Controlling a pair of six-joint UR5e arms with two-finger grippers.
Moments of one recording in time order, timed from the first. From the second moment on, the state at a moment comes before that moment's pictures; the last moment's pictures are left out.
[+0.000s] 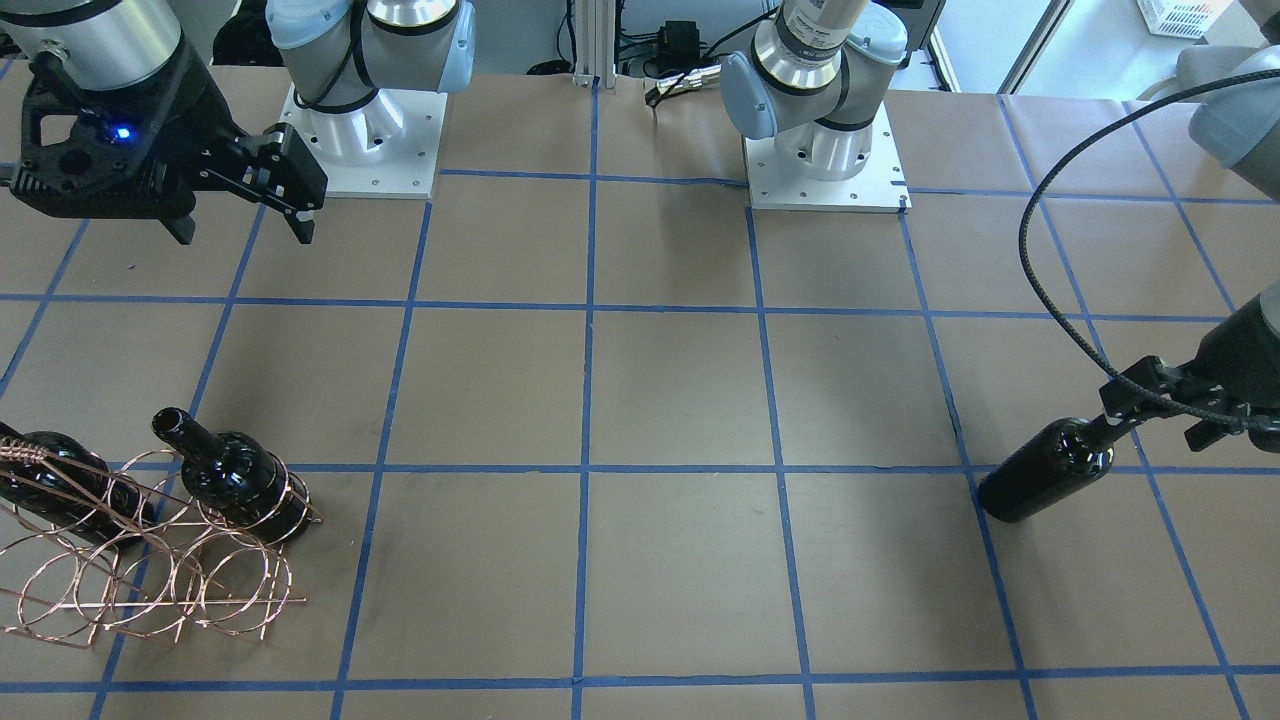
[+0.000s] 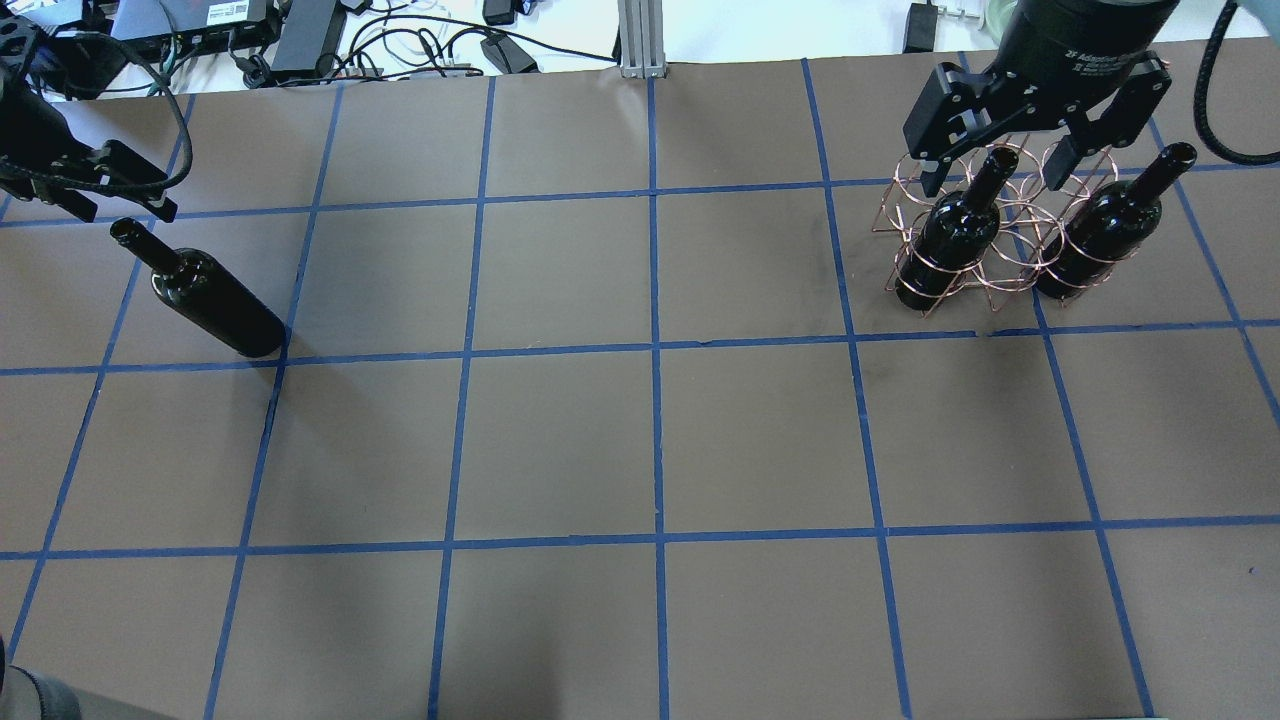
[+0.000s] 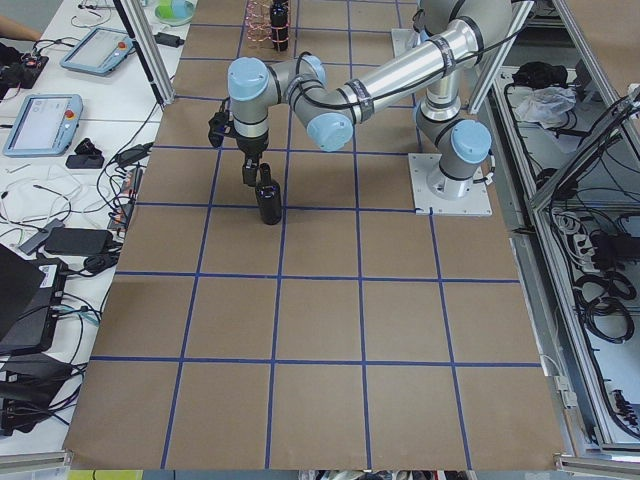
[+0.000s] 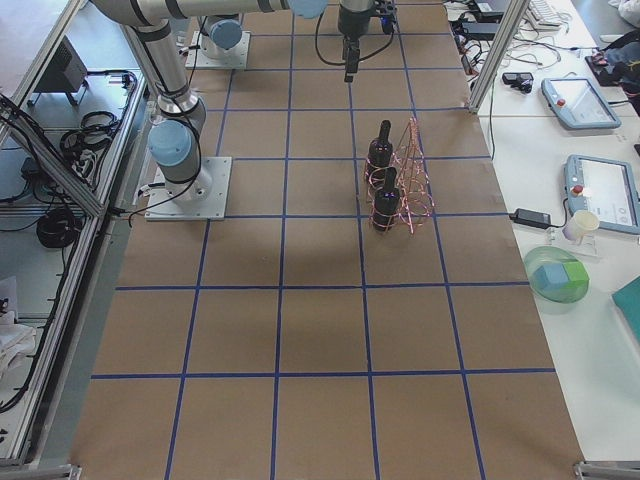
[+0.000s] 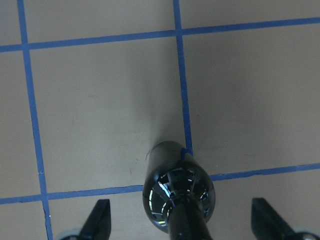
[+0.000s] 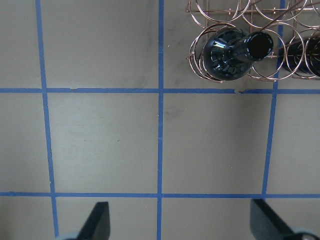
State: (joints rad) left arm -1.09 -1.84 -1.52 -1.30 1.49 0.57; right arm 1.52 -1.54 1.43 -1.43 -1.57 -0.06
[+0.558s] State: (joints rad) left arm -1.10 -1.85 -1.53 -1.31 1.50 0.55; right arm 1.52 -1.54 1.43 -1.43 -1.57 -0.06
